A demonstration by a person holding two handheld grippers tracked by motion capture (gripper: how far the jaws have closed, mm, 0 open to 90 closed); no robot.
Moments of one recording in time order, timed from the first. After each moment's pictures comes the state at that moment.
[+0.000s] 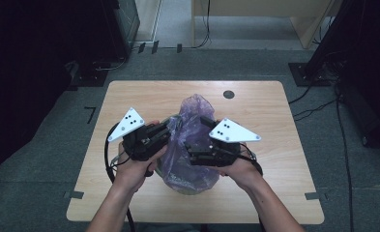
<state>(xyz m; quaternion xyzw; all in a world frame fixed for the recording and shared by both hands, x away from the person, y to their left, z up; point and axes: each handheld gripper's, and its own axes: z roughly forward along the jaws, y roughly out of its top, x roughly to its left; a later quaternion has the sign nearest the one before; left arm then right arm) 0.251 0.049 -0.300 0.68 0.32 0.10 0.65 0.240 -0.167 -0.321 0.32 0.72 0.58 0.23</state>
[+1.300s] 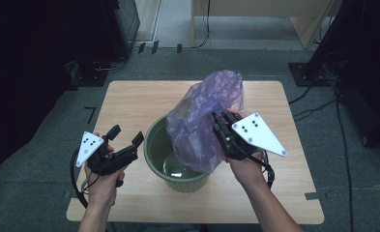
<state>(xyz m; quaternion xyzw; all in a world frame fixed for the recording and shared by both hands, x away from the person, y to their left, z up) 0.240 0.140 -0.363 0.61 0.47 0.27 0.58 0.221 -0.188 -0.276 0.36 0.56 0.63 0.39</state>
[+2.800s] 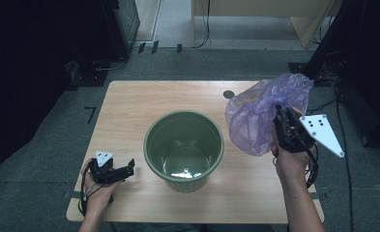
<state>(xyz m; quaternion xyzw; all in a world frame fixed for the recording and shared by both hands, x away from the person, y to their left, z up) 0.273 0.183 -0.512 0.69 0.58 0.26 0.35 0.241 -0.306 -0.315 0.48 0.47 0.58 0.46</state>
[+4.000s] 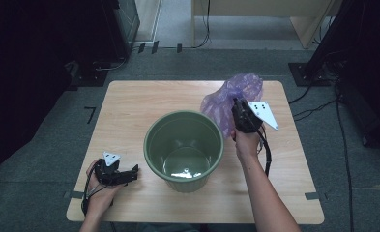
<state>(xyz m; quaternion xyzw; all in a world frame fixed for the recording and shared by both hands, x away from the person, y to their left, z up) 0.273 0.177 -0.519 0.73 0.56 0.23 0.31 0.343 -0.244 -0.397 0.51 0.47 0.60 0.39</state>
